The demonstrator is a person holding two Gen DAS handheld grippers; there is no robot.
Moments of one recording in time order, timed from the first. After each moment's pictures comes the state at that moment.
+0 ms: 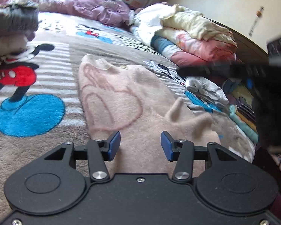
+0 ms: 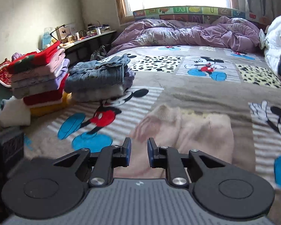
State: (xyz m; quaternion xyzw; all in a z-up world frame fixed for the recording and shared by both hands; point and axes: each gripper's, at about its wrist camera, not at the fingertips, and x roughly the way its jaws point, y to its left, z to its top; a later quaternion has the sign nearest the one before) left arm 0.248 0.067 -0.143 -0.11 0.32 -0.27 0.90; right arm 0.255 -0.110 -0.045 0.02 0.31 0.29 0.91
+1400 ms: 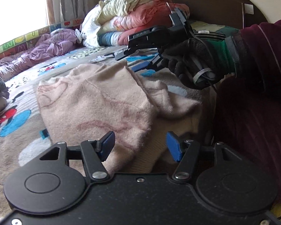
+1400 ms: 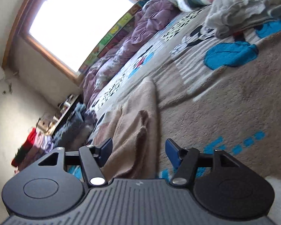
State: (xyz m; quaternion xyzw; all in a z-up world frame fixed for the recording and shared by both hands) left arm 0.070 -0.020 -0.167 0.15 0.24 -0.32 0.90; right arm 0.222 -0.268 -0.171 0.36 0.28 0.19 0.87
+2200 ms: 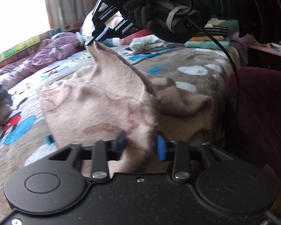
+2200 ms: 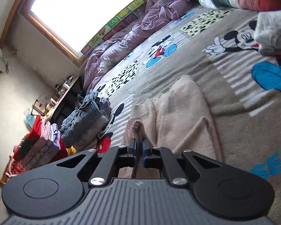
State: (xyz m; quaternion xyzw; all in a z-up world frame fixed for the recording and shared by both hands) left arm 0.073 -0.013 -0.167 0.16 0.23 -0.31 0.91; right arm 0.251 -0.186 -0.071 0.32 0.33 0.19 0.87
